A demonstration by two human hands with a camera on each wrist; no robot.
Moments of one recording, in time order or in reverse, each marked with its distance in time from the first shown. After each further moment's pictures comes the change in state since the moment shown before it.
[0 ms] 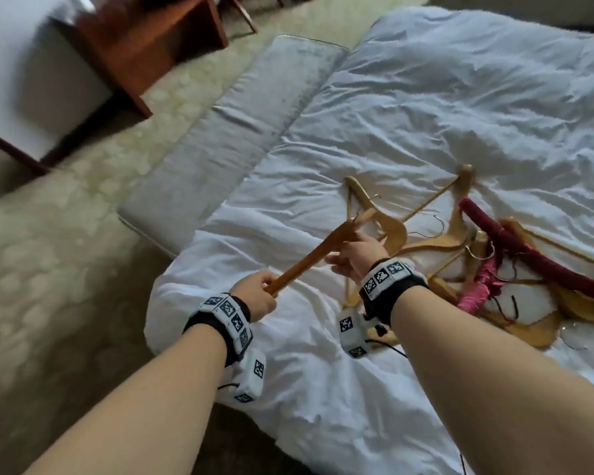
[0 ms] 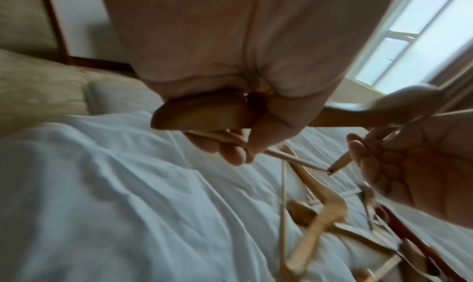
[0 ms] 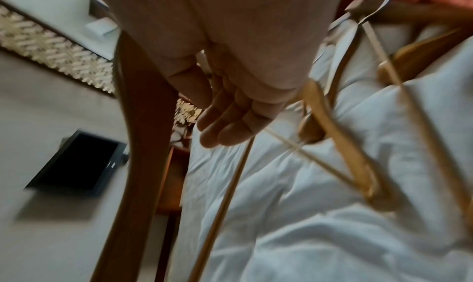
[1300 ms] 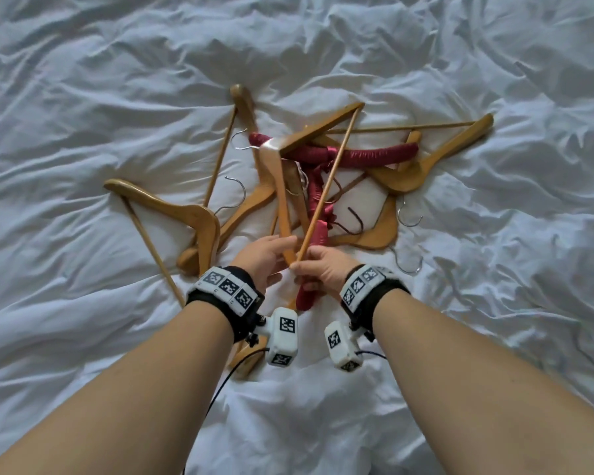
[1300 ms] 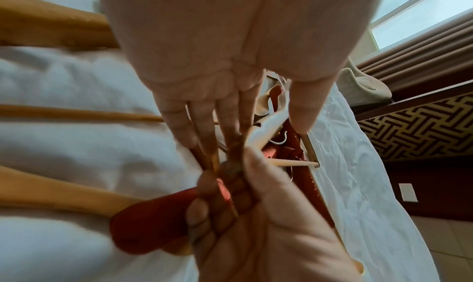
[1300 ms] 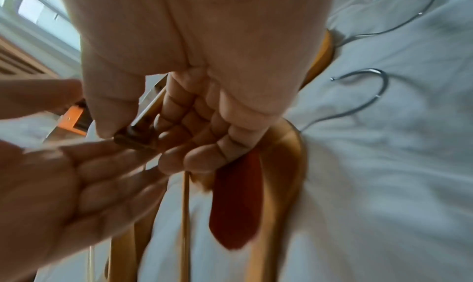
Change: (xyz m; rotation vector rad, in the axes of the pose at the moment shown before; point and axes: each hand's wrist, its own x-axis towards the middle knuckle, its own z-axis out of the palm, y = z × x) left_hand 0.137 0.251 0.256 -0.439 -0.628 -0.068; right_hand 0.045 0.119 -0.276 0.320 0.157 0.084
